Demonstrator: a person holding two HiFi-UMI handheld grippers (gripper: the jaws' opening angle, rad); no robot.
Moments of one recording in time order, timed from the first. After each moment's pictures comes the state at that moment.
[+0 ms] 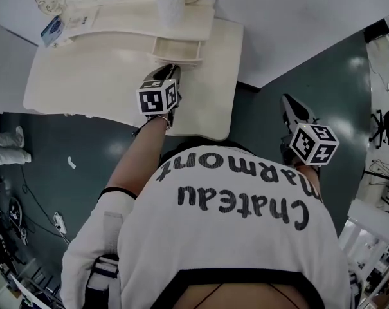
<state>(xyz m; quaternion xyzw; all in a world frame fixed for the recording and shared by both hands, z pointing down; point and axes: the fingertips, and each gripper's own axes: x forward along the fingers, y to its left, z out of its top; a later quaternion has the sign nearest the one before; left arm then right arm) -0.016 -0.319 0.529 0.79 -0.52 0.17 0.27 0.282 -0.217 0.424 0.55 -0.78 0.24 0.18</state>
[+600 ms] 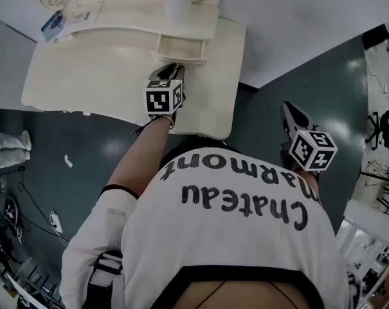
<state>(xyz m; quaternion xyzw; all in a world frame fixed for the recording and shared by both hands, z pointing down) -0.012 -0.317 0.528 0.80 -0.51 0.18 0.25 0.280 -0.199 0.430 0.55 -0.77 0.24 0.21</state>
